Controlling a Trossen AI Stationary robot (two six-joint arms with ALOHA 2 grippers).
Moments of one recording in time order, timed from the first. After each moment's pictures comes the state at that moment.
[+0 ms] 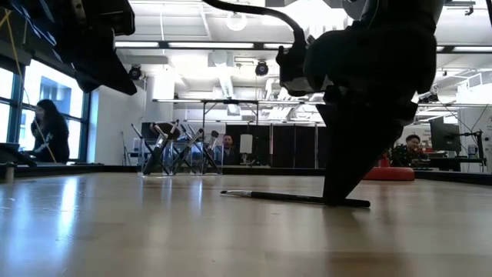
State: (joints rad) left arm -0.37 1.00 0.60 -0.34 -0.39 -0.71; right arm 0.46 2.07 1.27 -0.52 0.20 0.93
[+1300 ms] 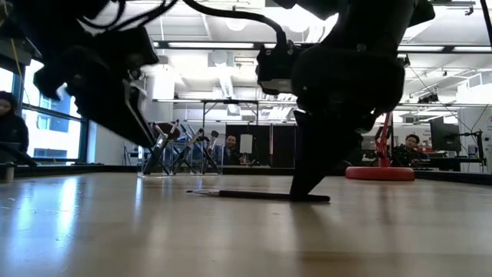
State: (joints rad) left arm -0.37 1.34 0.60 -0.12 -0.42 -0.38; right arm 0.36 2.03 1.24 -0.43 0.24 0.60
